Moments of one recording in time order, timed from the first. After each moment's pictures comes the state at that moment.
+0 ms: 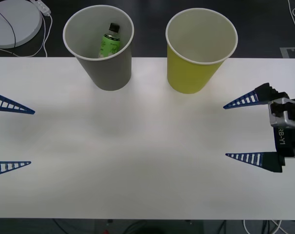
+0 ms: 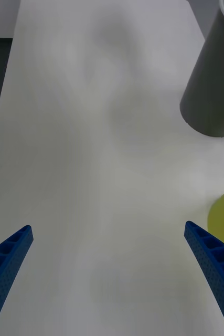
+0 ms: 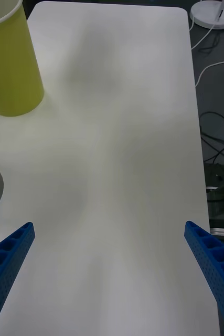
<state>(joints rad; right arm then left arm) 0.01 -0.94 -0.23 -2.19 1.48 -1.32 -0.35 0.20 1.08 0.48 -2.04 -1.17 -1.42 0.20</state>
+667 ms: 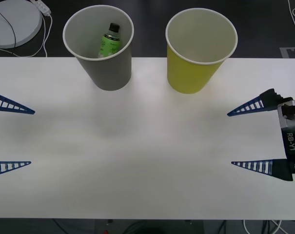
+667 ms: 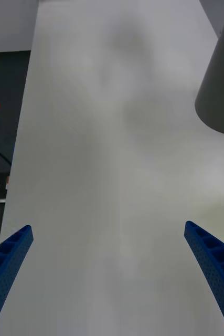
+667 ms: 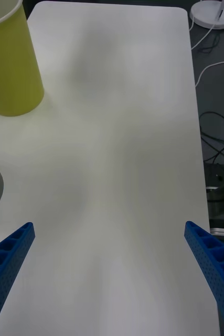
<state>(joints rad) 0.07 -1.04 -0.23 -2.19 1.35 -1.28 -0.35 0.20 1.08 0.48 -2.04 -1.17 -1.42 0.20</state>
